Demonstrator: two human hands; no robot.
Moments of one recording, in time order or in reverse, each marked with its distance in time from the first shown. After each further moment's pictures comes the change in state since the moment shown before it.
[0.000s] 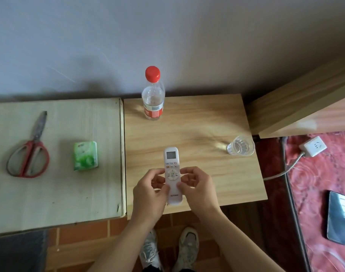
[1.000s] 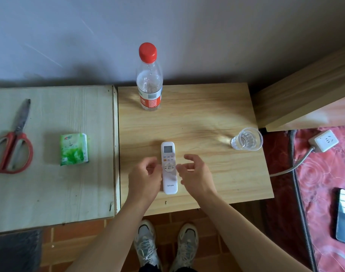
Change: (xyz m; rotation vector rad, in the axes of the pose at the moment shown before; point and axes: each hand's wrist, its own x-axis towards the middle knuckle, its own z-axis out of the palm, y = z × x) left_hand 0.046 -0.020 0.015 -0.084 0.044 -0.143; right_hand 0.047 0.016 0.010 -0.068 -0.031 0.073
